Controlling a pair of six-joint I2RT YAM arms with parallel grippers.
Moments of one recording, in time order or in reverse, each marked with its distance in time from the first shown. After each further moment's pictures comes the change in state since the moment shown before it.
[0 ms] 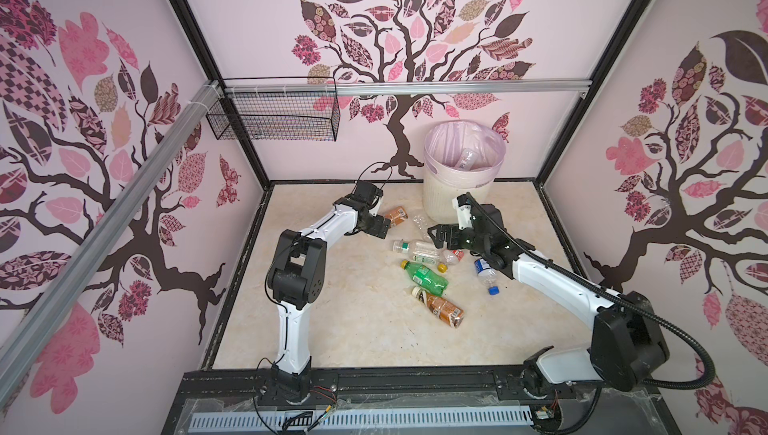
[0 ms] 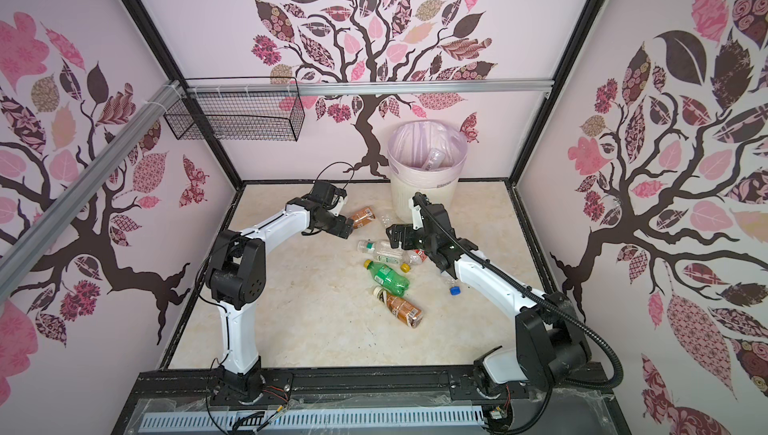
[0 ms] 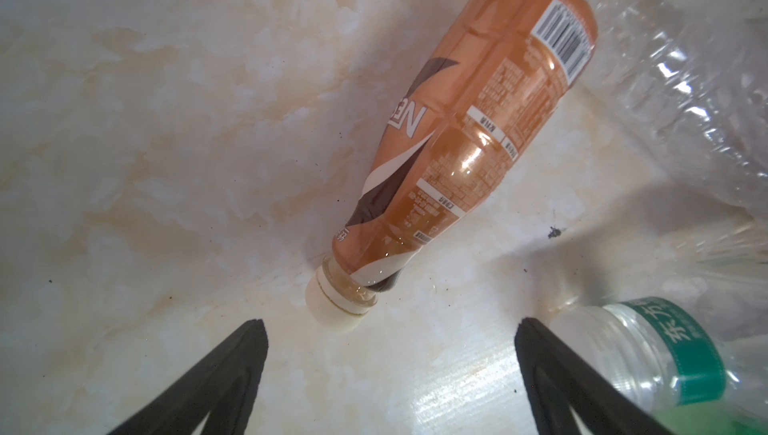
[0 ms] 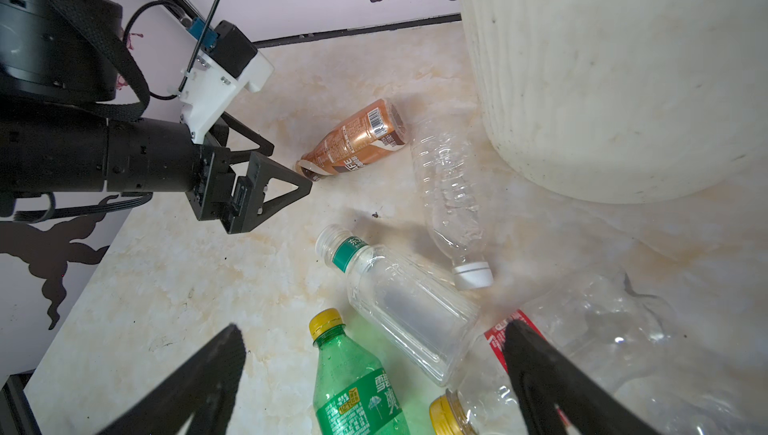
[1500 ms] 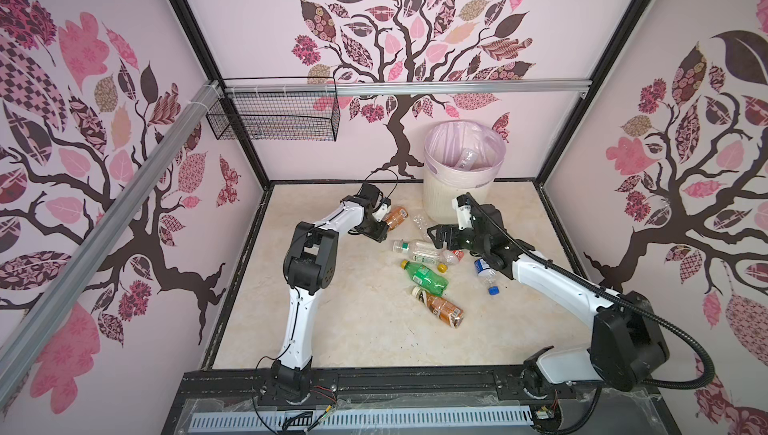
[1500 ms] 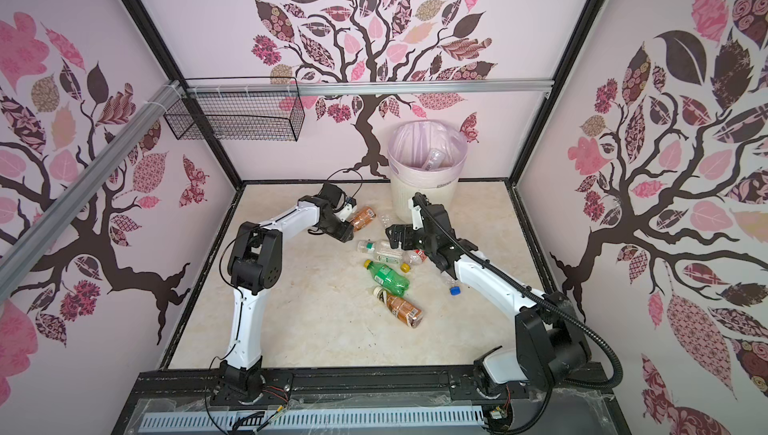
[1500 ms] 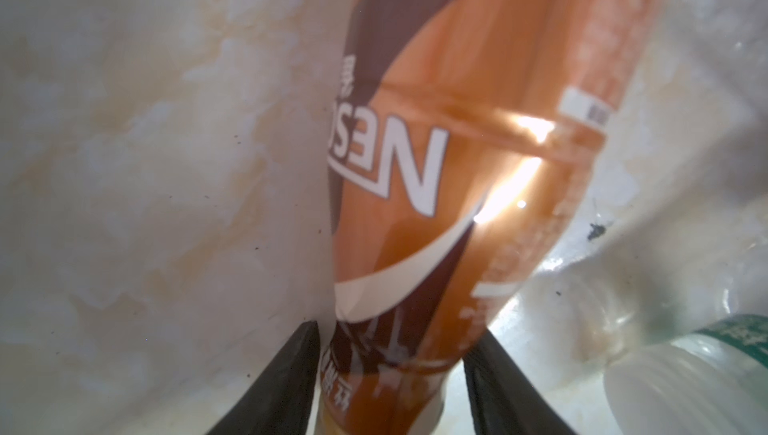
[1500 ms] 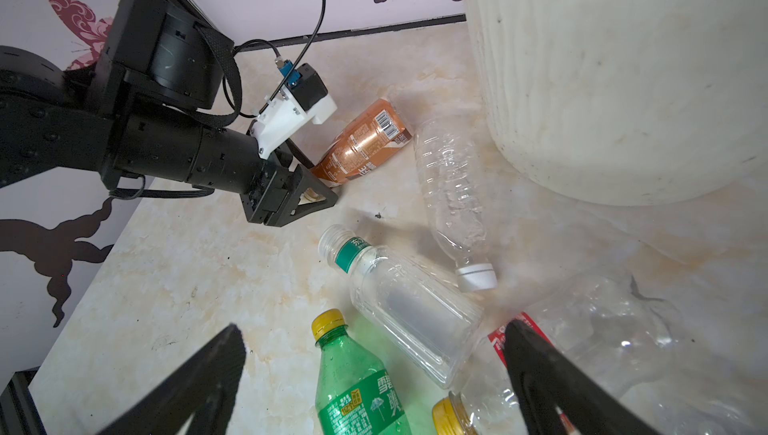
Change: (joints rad) left arm -0.005 0.212 0.184 -0.124 0.102 0.131; right arm 0.000 0.000 -0.007 0.014 -0.008 0.000
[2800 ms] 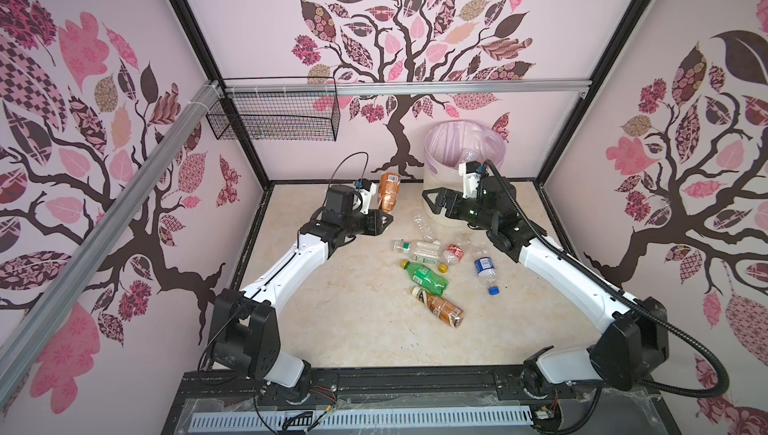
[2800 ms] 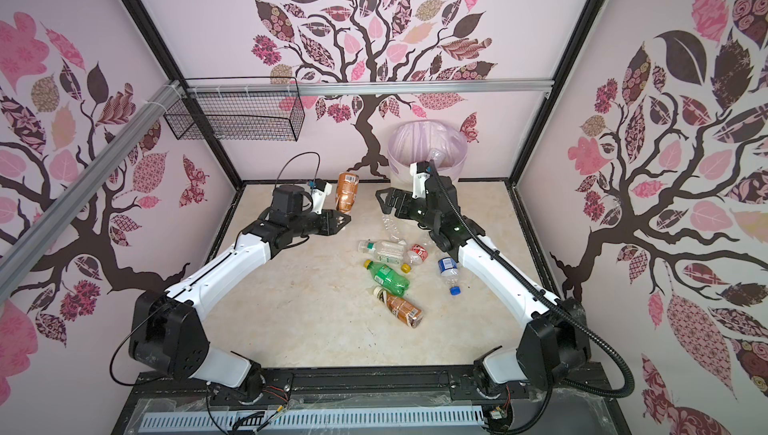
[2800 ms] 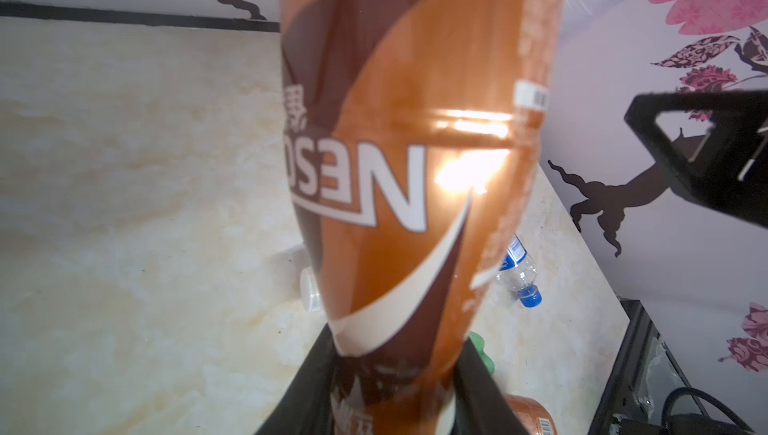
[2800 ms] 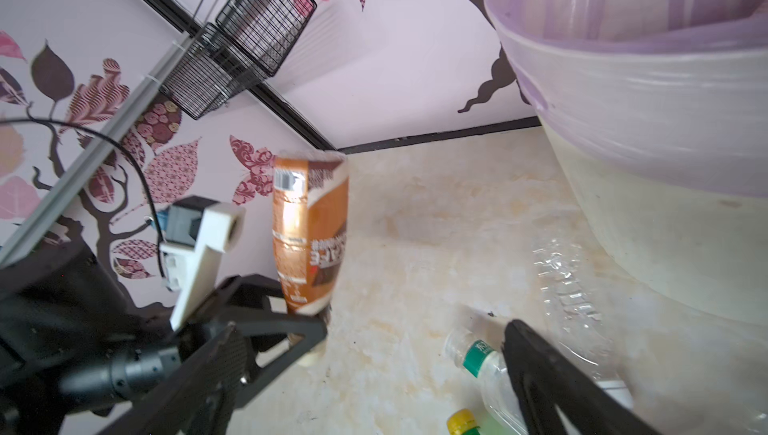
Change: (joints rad) left arm -0.064 -0.779 -0.628 0.475 0.285 -0.531; right arm 0.000 0.009 0.282 0.014 -0.106 0.253
